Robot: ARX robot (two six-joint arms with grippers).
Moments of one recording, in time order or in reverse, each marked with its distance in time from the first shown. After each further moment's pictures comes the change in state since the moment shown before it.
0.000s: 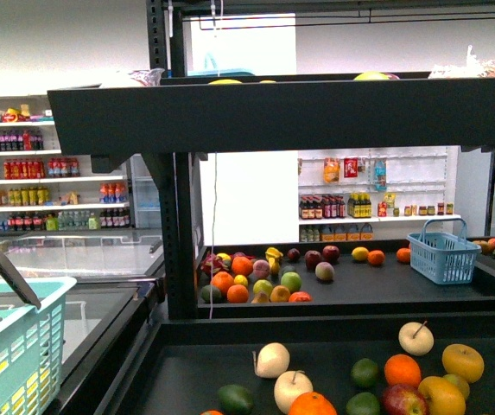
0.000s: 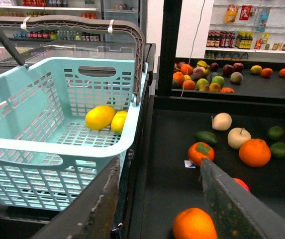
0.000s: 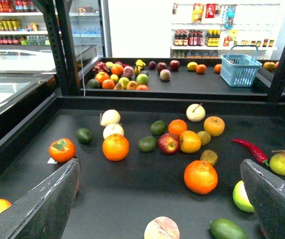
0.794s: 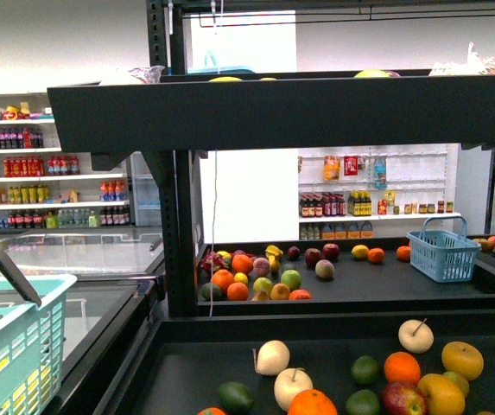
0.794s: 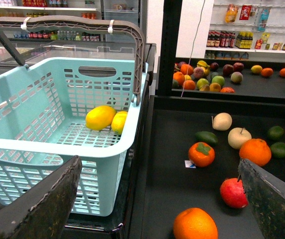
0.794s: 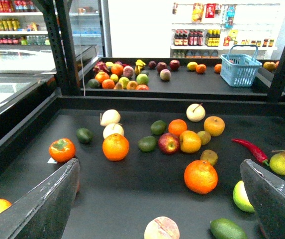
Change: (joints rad) left arm 0.000 0.000 0.000 0.000 0.000 0.002; right arm 0.000 0.000 0.000 0.000 0.000 0.000
